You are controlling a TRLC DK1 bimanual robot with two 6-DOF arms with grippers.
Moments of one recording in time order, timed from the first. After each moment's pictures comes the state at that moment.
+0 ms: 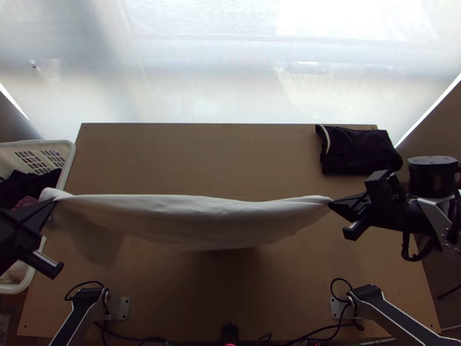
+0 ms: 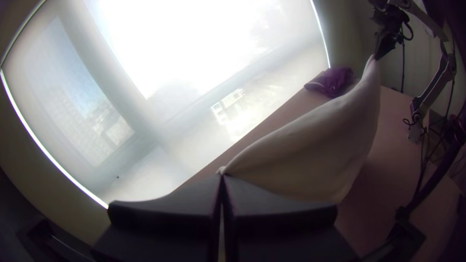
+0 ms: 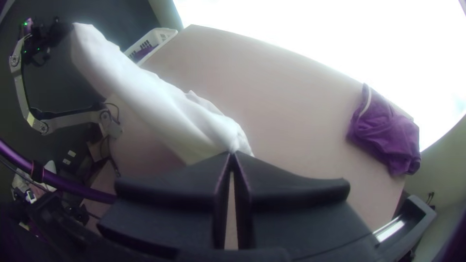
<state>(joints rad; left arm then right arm) 0.13 0.78 1.77 -1.37 0.31 0.66 0.28 1.00 1.48 -1.33 -0.43 -0.19</state>
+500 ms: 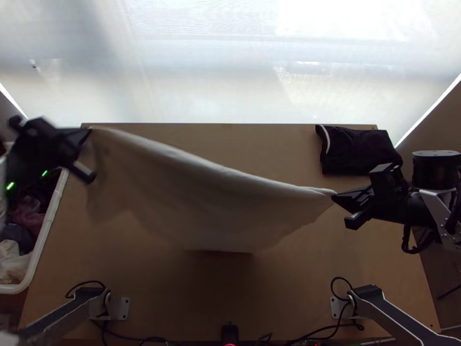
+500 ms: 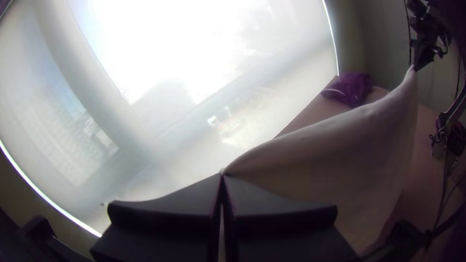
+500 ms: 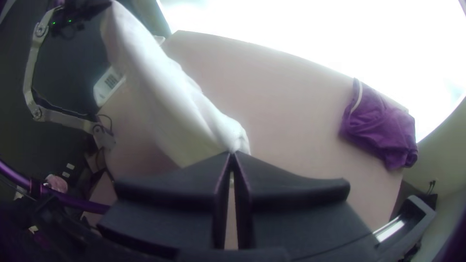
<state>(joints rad) -0.01 1.16 1.69 -0.90 0.25 0.61 0.21 1.04 1.49 -1.31 -0.44 -0.18</state>
